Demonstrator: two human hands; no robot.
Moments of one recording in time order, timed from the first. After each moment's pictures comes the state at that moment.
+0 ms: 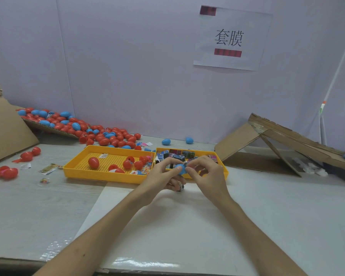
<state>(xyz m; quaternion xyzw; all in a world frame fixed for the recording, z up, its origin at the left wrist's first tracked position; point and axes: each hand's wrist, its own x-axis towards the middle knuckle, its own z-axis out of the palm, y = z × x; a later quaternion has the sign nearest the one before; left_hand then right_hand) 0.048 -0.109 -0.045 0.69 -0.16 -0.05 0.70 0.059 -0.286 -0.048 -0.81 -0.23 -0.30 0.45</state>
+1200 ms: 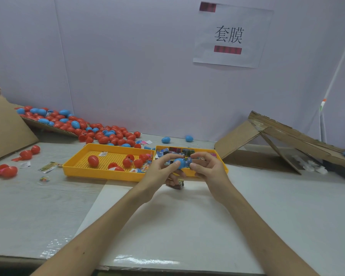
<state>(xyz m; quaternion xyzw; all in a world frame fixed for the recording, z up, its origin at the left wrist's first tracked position) 0.050 -0.109 -0.044 0.70 -0.16 -0.01 0.70 0.064 -0.296 -0.042 -0.67 -0.14 -0.03 0.73</state>
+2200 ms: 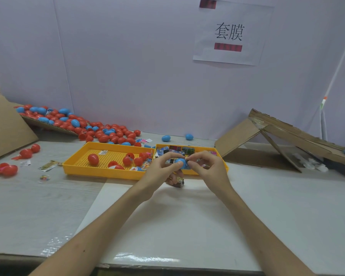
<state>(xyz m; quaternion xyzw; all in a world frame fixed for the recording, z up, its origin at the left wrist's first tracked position) 0.050 -0.108 -0.044 0.71 -0.17 -0.01 0.68 0.060 -0.293 -0.041 -0.78 -0.22 -0.21 0.55</state>
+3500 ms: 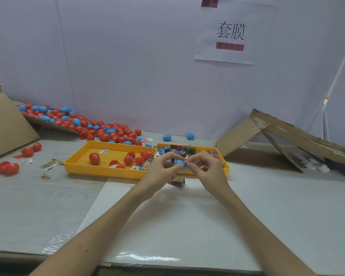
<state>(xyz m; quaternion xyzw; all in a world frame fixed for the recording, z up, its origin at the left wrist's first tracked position) 0.055 -0.110 -0.049 0.76 -0.16 0.06 0.63 0.061 -0.287 -0.048 -0.80 -0.22 -0.21 0.52</state>
